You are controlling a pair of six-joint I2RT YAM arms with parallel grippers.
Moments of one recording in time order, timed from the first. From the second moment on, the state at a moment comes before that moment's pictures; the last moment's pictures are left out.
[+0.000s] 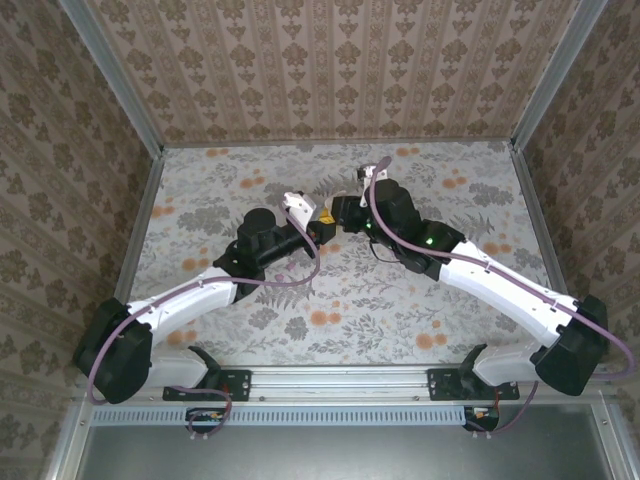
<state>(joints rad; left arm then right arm) -0.75 1.28 0.73 0.47 0.31 -0.04 0.76 1.32 1.20 -0.29 0.20 0.60</state>
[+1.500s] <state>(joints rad) -0.76 1.28 0.73 0.47 0.32 -0.09 0.78 1.27 1.07 -0.14 0.20 0.60</state>
